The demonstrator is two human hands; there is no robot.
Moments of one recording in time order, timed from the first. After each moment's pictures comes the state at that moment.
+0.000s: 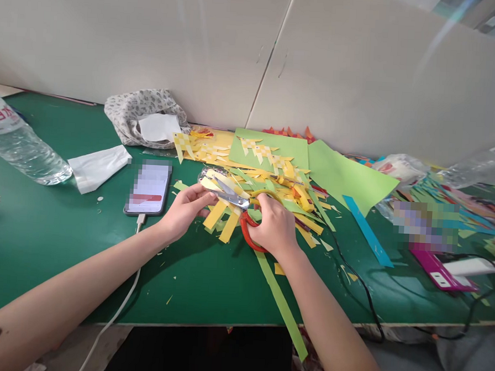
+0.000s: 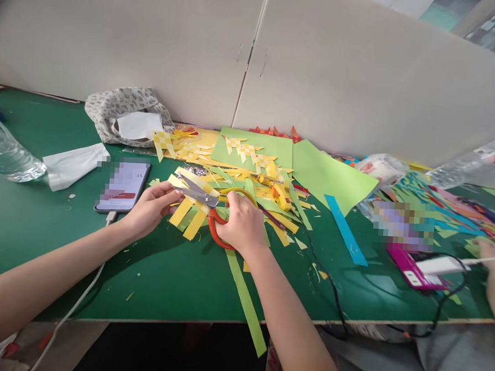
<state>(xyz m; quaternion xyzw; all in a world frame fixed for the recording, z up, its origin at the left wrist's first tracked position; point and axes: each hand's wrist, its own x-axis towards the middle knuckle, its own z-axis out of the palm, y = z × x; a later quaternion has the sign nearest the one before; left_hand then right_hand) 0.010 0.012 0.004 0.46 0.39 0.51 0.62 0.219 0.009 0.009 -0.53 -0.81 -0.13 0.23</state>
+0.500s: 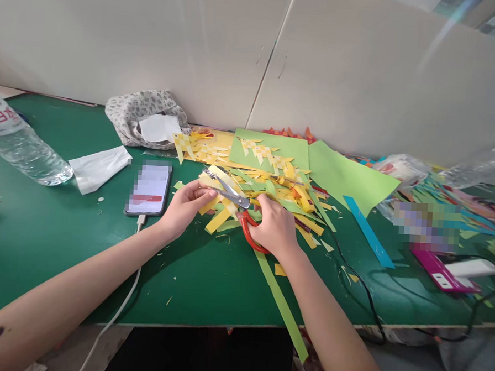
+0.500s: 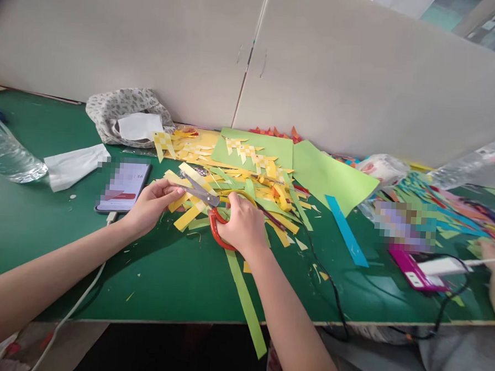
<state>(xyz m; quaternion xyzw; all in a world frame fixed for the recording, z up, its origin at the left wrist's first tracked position) 0.009 0.017 0.001 0.46 0.40 0.53 0.59 0.218 0.009 0.012 -0.58 -0.79 -0.06 0.20</state>
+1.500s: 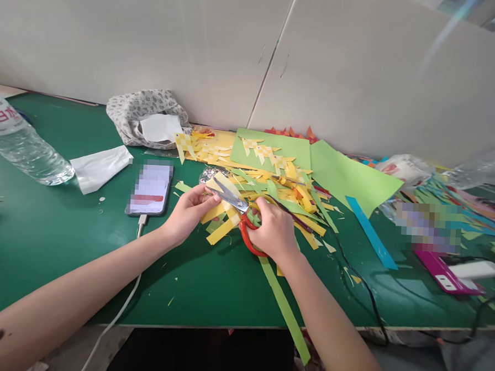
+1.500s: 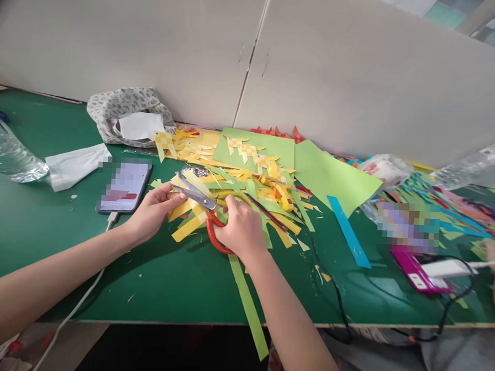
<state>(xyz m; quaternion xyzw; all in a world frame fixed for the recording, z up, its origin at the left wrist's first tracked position) 0.015 0.009 0.004 0.45 0.37 0.52 0.63 0.213 0.004 0.009 -0.56 -0.80 -0.07 0.22</state>
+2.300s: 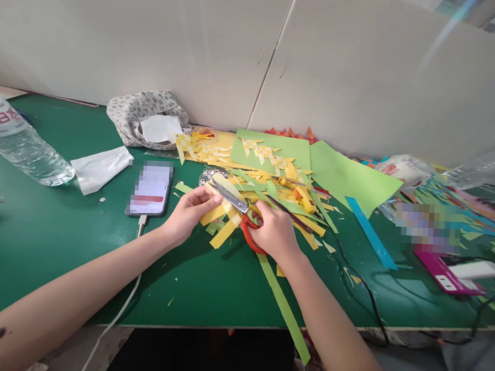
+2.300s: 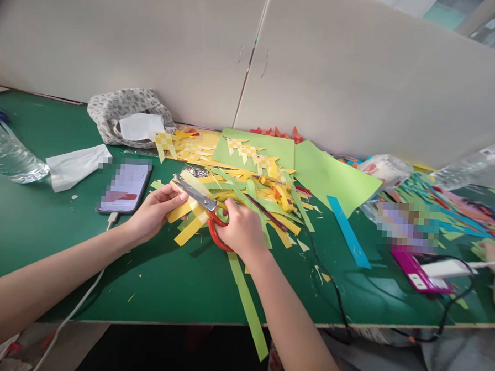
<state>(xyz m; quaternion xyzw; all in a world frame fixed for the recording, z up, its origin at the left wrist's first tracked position) 0.015 0.008 0.007 0.43 0.35 0.51 0.66 0.215 0.005 0.008 -0.53 -0.81 -0.07 0.23</state>
